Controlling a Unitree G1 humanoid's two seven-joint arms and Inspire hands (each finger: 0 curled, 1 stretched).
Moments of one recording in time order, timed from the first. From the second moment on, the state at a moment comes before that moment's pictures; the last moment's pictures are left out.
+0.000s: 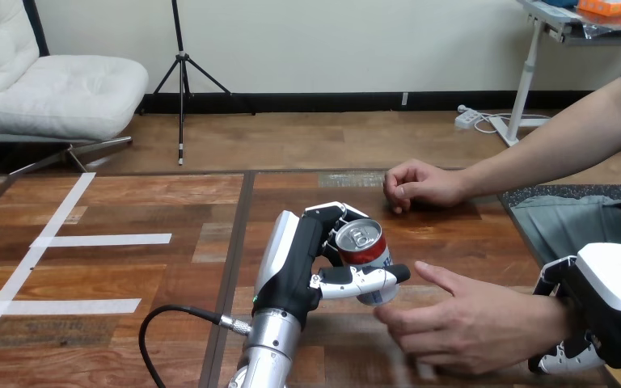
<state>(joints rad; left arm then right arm) -0.26 -0.05 -0.29 0.67 0.36 -0.44 0.29 0.29 -0.70 -0.01 -0.34 -0.76 0.19 0.23</state>
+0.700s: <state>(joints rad) -0.26 -0.05 -0.32 0.67 0.36 -0.44 0.29 0.29 -0.69 -0.01 -0.37 -0.77 0.20 0.23</state>
